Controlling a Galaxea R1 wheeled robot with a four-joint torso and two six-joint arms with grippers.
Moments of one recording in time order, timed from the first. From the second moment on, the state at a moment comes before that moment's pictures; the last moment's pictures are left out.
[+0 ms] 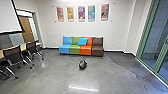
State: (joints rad) left arm 1.52 3.00 -2.65 0.02 0.08 0.03; right arm -1.61 2.97 -2.65 0.01 0.01 -0.03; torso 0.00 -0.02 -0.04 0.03
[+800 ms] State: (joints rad) left arm 1.52 3.00 -2.65 0.02 0.08 0.03; right arm -1.62 2.97 -2.65 0.01 0.01 -0.03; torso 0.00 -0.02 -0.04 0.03
